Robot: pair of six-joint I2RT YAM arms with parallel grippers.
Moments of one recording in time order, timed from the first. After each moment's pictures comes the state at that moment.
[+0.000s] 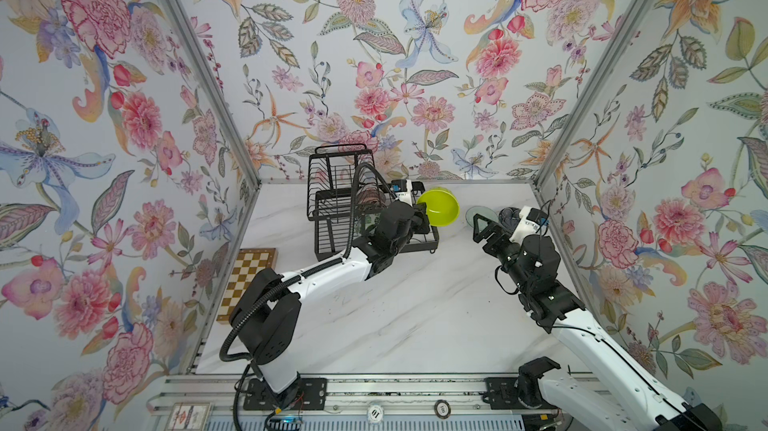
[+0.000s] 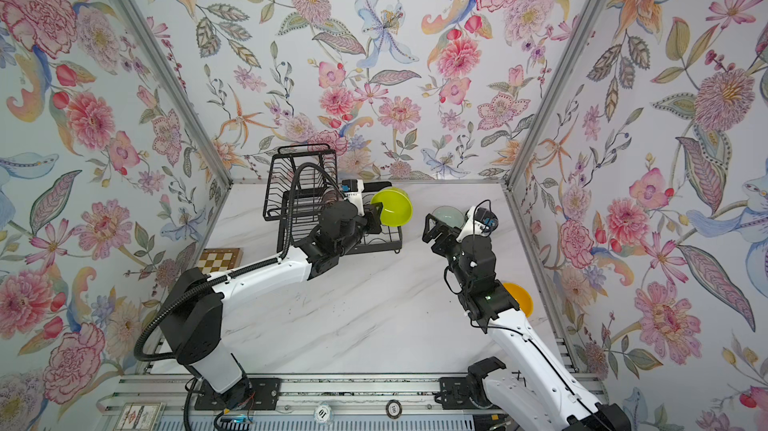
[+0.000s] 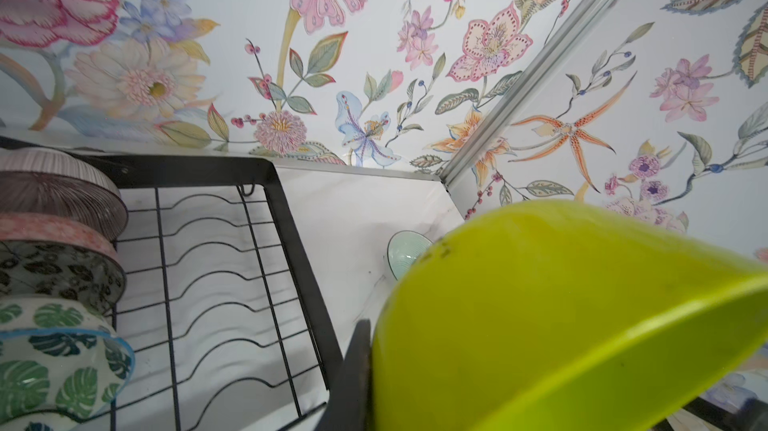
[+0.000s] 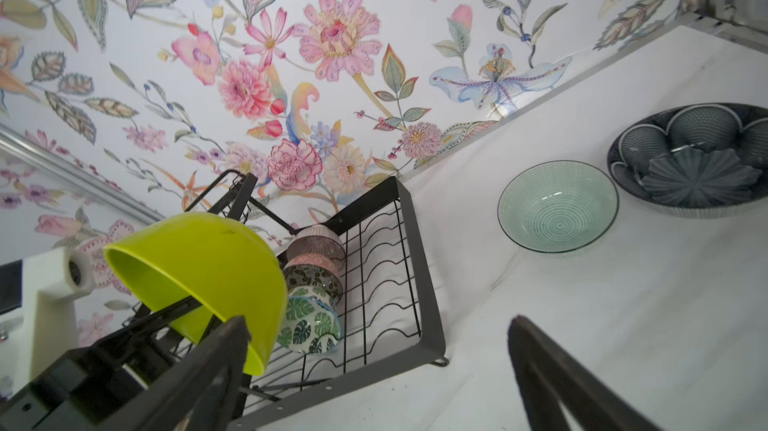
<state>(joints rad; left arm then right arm) -0.80 1.72 1.29 0.22 -0.26 -0.52 0.35 0.89 0.64 0.09 0.13 0.74</state>
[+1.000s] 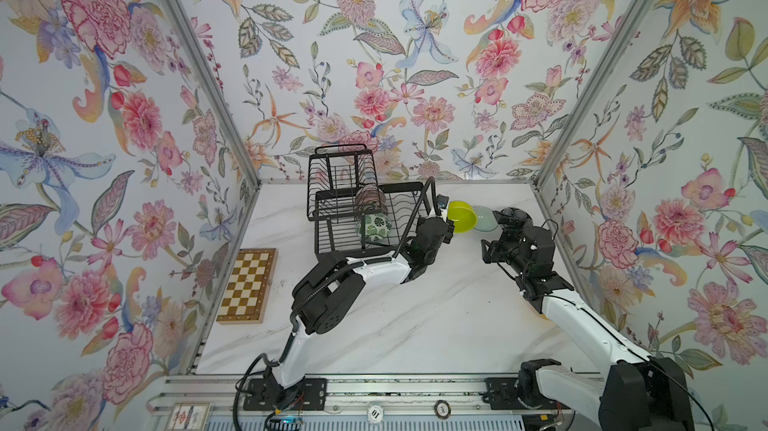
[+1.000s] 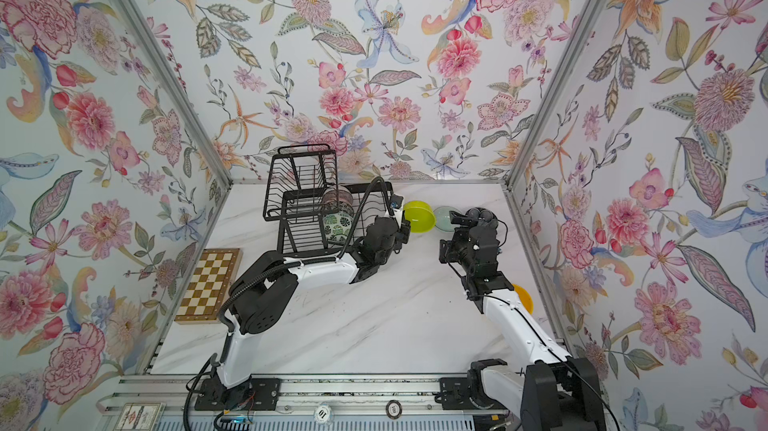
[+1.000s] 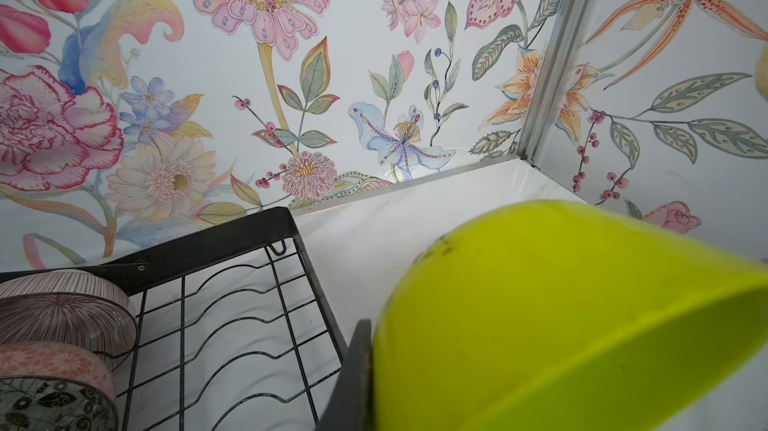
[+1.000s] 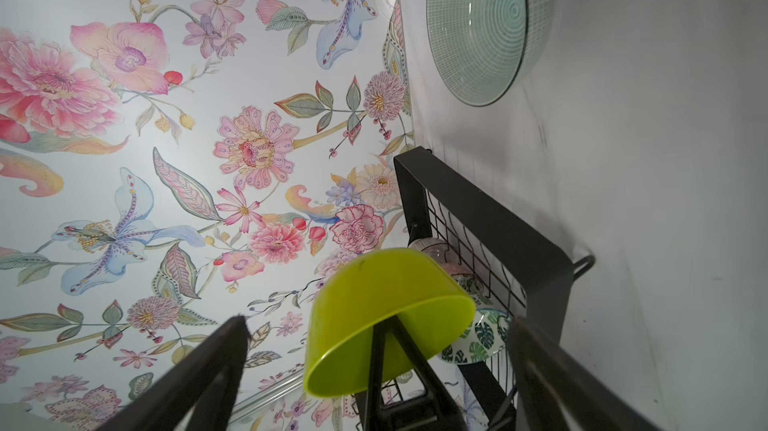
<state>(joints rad) -0.91 2.12 1.45 0.51 -0.51 -0.09 0.18 1.13 0.61 0.23 -0.10 1.83</state>
